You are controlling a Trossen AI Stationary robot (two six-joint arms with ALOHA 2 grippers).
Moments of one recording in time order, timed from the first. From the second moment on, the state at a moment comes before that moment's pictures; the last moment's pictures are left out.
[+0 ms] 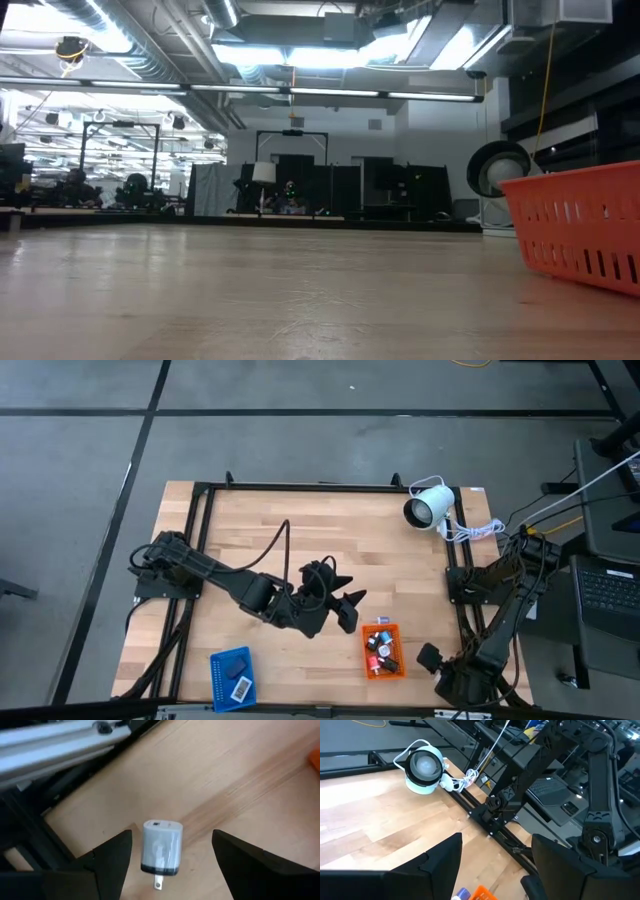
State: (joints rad) left arm -0.42 1.85 1.85 -0.48 -0.84 -0.90; right arm 1.18 1.61 0.92 -0.65 -0.02 0.22
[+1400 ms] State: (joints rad) left arm -0.41 1.86 1.85 -0.50 -0.82 -0.90; right arm 1.08 1.64 0.86 -0.55 -0.03 0.29
